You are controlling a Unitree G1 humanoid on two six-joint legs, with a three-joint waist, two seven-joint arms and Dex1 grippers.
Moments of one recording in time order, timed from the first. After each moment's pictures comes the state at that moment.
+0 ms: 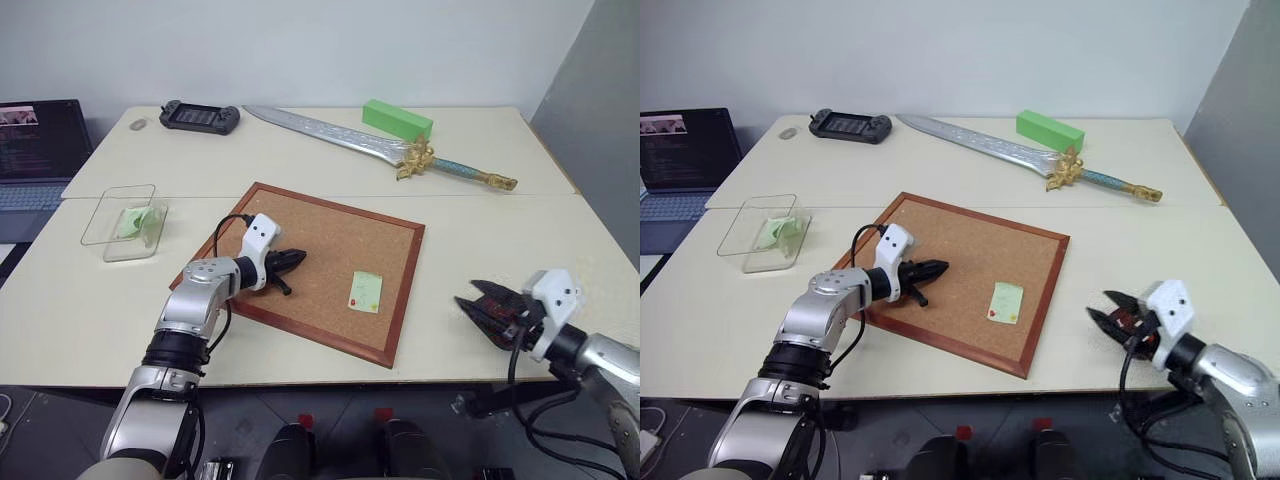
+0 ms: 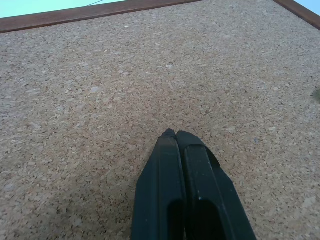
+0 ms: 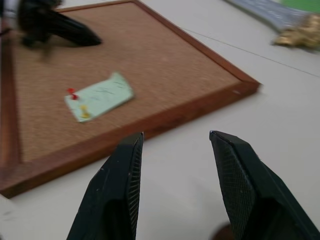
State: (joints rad) left arm -0.57 0.44 -0.07 0.37 -0.18 0.40 -0.82; right arm 0.12 -0.63 -0.18 -0.52 0.43 0.44 0.78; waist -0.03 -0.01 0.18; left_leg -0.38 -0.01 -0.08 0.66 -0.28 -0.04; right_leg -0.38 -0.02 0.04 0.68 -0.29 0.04
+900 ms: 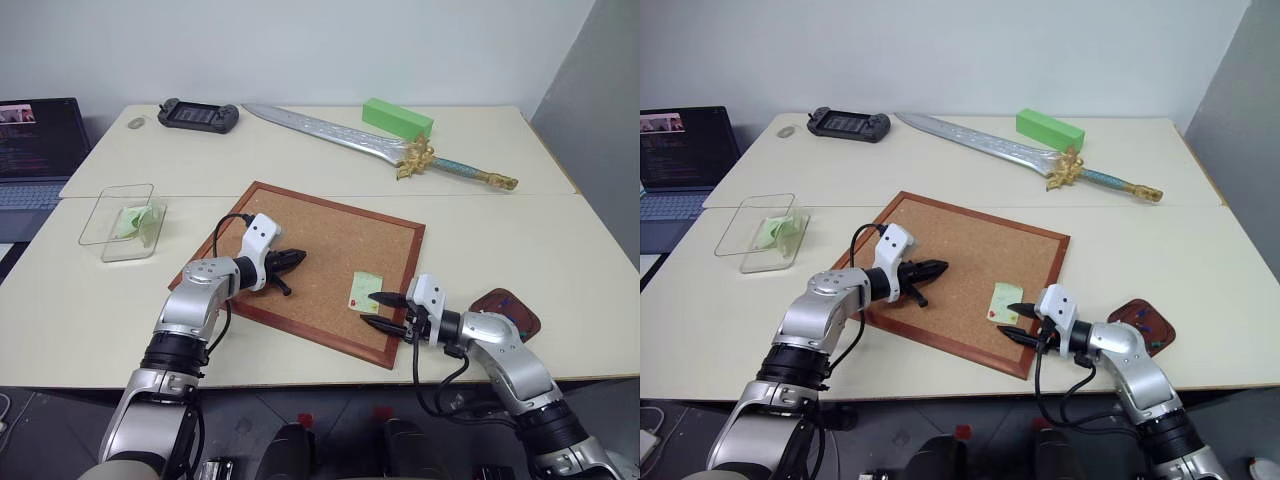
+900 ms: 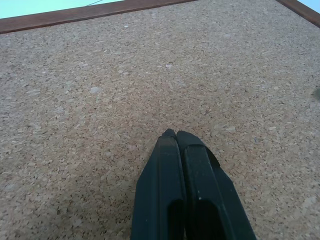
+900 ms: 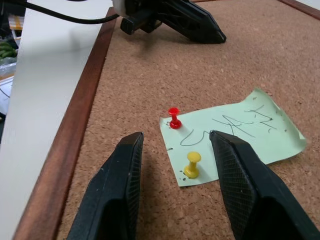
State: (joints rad) left arm -0.55 0.45 -0.07 0.32 -0.18 0.43 -0.81; right arm -0.22 -0.41 0.24 0.00 0.24 0.14 0.89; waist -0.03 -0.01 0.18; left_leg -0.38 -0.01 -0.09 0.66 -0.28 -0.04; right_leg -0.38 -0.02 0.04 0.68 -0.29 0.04
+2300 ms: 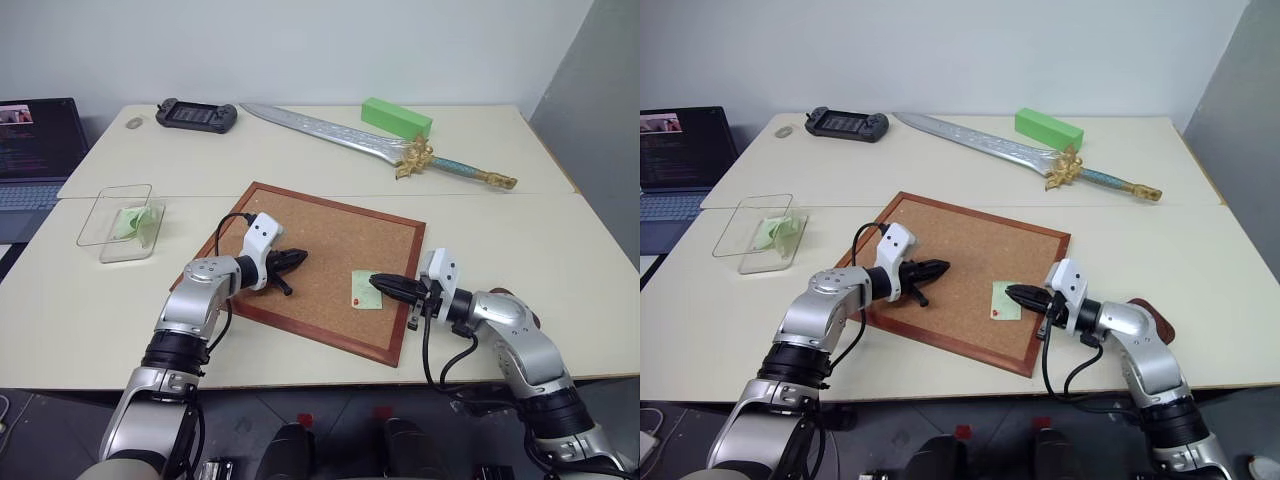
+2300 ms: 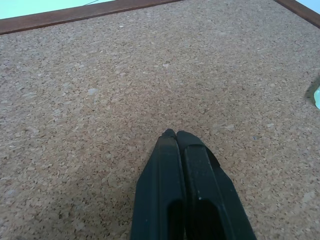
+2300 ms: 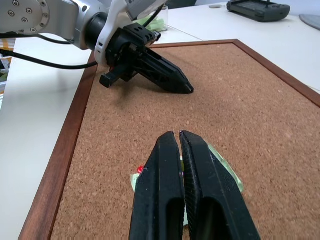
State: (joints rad) left arm -0.56 0.45 -0.07 0.33 -0.18 0.43 -0.82; right arm -0.26 -0.43 0.14 -0.12 0.30 0.21 0.87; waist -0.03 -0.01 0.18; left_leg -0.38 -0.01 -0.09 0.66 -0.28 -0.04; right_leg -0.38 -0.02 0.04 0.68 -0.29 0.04
